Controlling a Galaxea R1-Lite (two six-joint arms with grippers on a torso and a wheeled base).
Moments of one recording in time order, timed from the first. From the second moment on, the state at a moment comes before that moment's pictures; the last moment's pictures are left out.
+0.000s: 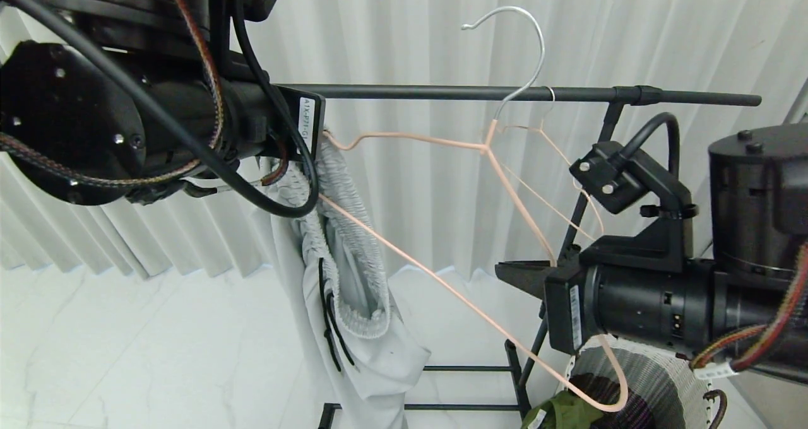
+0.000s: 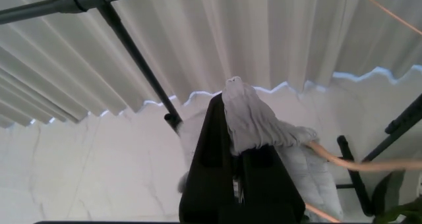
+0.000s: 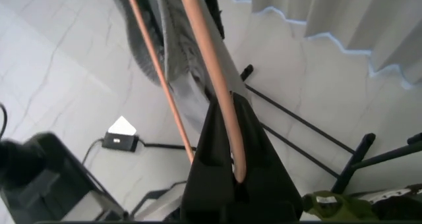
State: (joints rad) left arm -0.74 1.55 -1.47 0.21 0.72 0.06; right arm 1.00 1.48 -0.97 -0.16 -0.13 0.29
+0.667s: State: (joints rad) left arm -0.93 1.55 -1.48 0.21 0.71 0.02; right arm 1.05 1.61 -1.07 -0.18 -0.14 0.30
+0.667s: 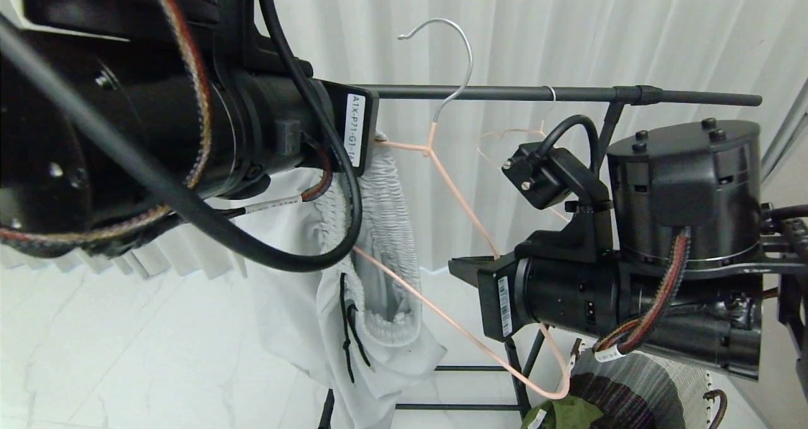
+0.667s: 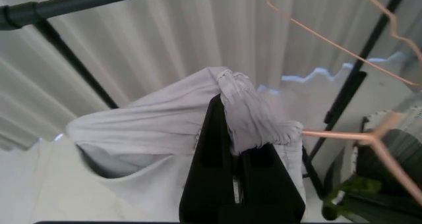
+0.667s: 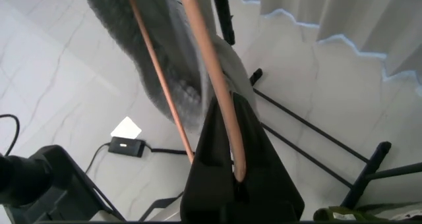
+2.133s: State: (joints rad) left arm -1.08 1.47 -1.29 0.21 0.69 0.03; right arm 1.04 1.52 -1.07 -0.28 -0.20 0.13
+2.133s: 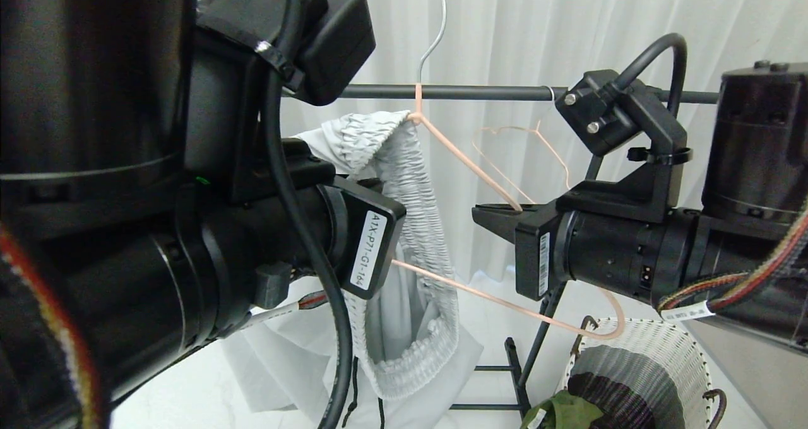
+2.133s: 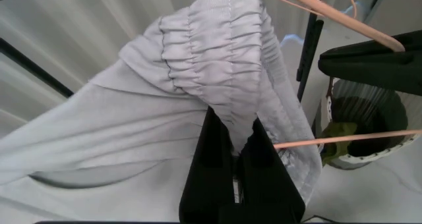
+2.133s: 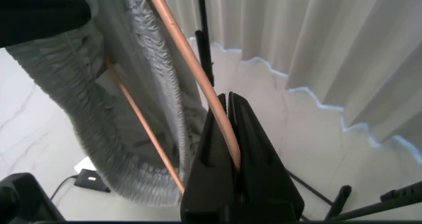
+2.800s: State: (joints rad) left arm -1.08 1.44 -1.26 0.15 0.69 0.04; right arm 0.98 1.50 -1.01 -0.44 -0.20 0.03
